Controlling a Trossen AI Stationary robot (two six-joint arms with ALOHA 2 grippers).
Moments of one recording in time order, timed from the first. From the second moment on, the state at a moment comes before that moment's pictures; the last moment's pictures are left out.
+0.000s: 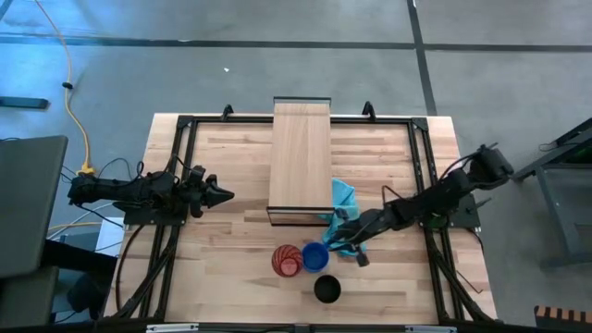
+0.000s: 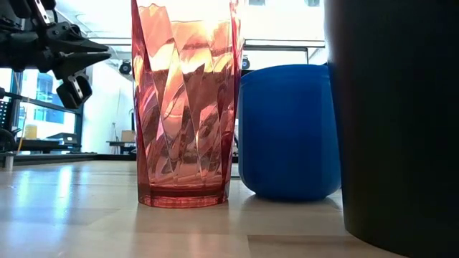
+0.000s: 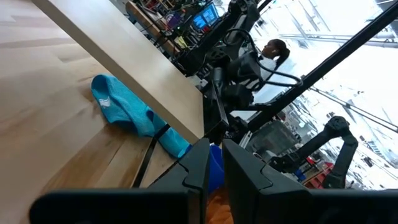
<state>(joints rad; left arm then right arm) 0.03 0.04 0.01 0.02 -0.06 -0.79 0.35 1.52 0.51 0.55 -0.05 0.02</state>
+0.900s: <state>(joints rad) 0.03 0.09 0.01 0.02 -0.05 -0.82 0.35 1.44 0.53 0.38 0.11 -0.02</state>
